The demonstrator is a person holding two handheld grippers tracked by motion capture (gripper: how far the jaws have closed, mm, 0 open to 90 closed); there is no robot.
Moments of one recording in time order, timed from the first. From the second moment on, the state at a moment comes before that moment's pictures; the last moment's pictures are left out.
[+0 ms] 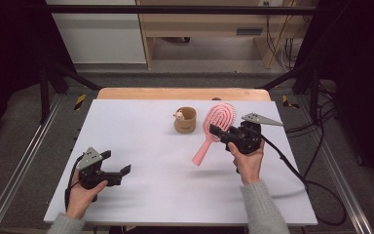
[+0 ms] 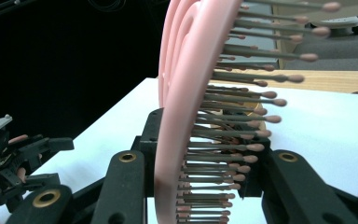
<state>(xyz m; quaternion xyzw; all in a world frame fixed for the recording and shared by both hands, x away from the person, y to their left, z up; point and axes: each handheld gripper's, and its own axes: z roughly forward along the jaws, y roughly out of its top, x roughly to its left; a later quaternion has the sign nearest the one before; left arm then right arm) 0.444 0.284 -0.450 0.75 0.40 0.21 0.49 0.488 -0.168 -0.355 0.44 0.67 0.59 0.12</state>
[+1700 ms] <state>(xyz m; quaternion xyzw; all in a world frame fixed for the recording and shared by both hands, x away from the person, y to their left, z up) 0.444 0.299 -0.459 0.74 0.41 0.22 0.48 0.531 -0.145 -0.319 0.45 0.66 0.57 0.18</state>
